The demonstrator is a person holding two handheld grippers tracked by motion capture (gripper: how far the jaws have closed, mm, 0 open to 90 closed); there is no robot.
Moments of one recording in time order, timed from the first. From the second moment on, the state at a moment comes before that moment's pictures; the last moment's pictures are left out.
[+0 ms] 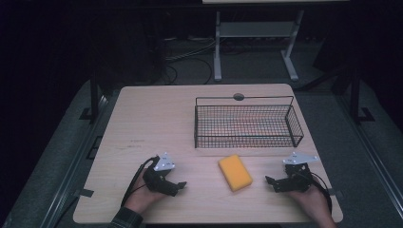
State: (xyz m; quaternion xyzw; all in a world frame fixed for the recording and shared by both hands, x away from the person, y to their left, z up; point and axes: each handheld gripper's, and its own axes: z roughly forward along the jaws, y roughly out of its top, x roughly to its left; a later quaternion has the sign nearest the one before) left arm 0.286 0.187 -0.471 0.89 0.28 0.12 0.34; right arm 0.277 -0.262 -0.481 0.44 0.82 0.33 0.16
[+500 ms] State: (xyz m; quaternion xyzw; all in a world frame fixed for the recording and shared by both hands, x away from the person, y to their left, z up) left arm 0.284 0.192 -0.476 0.88 0.28 0.12 0.37; right arm 0.281 -0.246 -0.454 0.45 0.83 0.30 0.13
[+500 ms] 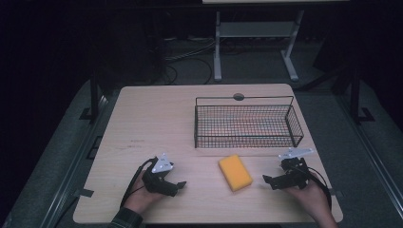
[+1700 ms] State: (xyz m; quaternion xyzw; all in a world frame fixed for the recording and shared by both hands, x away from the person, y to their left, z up) left arm 0.284 0.191 -0.476 0.87 0.29 0.12 0.37; right arm 0.295 -0.177 -0.418 0.40 0.85 0.32 0.10
